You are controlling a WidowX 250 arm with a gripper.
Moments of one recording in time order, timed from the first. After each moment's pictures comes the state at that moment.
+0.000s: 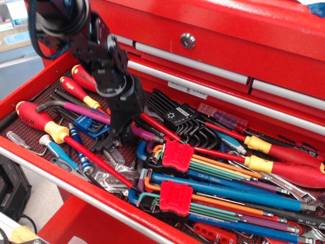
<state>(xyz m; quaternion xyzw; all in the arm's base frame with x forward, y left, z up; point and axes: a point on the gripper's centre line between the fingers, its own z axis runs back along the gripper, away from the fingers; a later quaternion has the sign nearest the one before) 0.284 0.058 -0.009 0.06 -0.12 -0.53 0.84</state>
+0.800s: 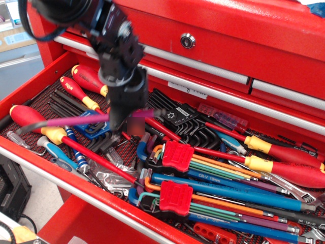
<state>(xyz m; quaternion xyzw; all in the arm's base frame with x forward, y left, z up) 0.267 0.043 0.041 0.10 -0.05 -0.54 0.83</state>
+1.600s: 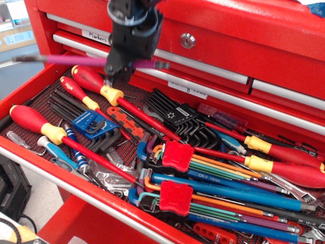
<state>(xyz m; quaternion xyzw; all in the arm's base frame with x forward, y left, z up) 0.279 0.046 0.118 0.19 0.00 -0.62 0.76</state>
